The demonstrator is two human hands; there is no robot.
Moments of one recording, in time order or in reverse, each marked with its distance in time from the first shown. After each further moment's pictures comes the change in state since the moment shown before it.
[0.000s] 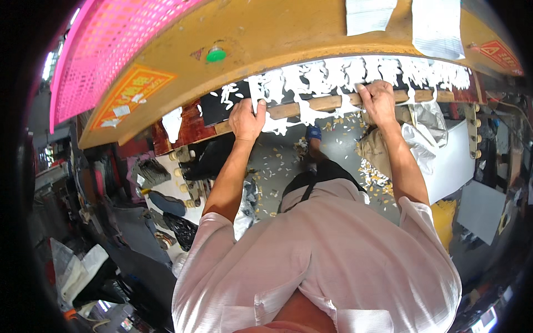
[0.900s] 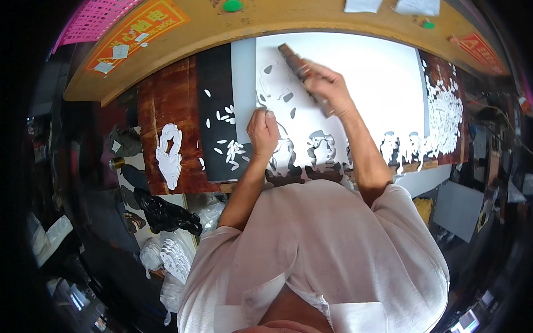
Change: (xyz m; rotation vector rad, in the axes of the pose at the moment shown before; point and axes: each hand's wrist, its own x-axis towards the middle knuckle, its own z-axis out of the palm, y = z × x) left_hand -0.155 0.087 -0.014 -0.512 0.310 0.011; right_hand -0.049 -0.156 -0.013 1.165 -0.373 0.389
